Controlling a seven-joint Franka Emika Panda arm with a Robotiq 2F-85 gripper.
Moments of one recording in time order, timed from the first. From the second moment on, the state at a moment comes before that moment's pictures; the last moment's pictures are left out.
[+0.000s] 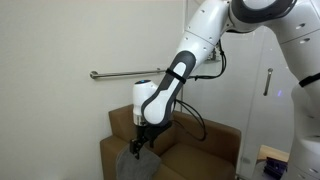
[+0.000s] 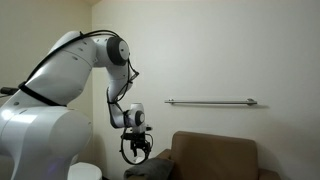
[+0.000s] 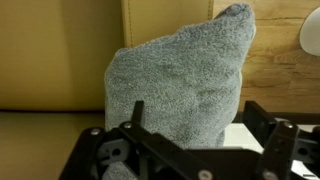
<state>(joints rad) 0.32 0.47 0.01 -2.18 -0.13 2.68 0.43</state>
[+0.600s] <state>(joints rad) 0.46 0.51 -0.11 -2.21 -0.17 2.77 0.57</state>
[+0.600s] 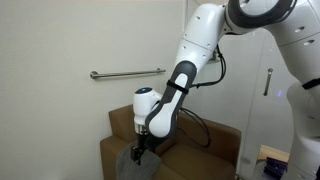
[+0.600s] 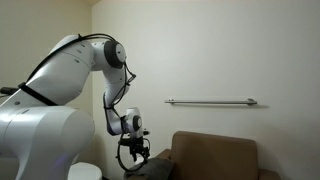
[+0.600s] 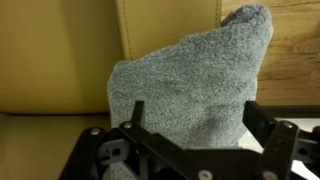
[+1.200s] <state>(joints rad) 0.52 0.55 -0.15 -2.25 -0.17 2.82 0.61</state>
